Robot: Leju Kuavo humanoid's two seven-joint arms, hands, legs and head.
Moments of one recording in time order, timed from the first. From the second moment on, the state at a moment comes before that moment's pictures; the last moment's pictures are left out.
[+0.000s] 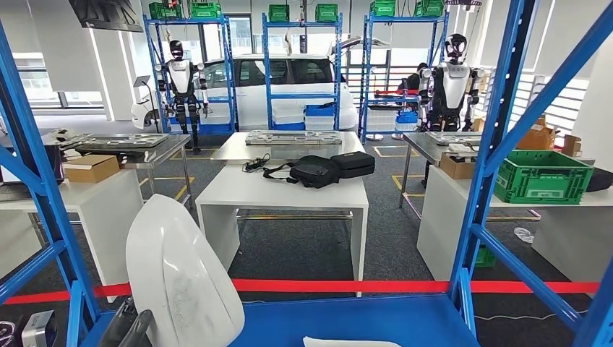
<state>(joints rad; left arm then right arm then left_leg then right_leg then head) -0.39 0.17 -0.14 -1.42 0.85 -0.74 -0.23 -0.08 0.12 -1.19 -0.18 1.12 -0.01 0.06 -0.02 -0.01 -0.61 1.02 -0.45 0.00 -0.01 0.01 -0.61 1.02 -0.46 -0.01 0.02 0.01</state>
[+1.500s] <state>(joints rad) 0.02 0.03 -0.14 -1.62 0.41 -0.74 -0.52 -0.05 0.07 -1.14 -0.18 1.15 0.01 0.05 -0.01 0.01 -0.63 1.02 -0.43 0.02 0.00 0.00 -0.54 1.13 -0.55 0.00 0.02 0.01</state>
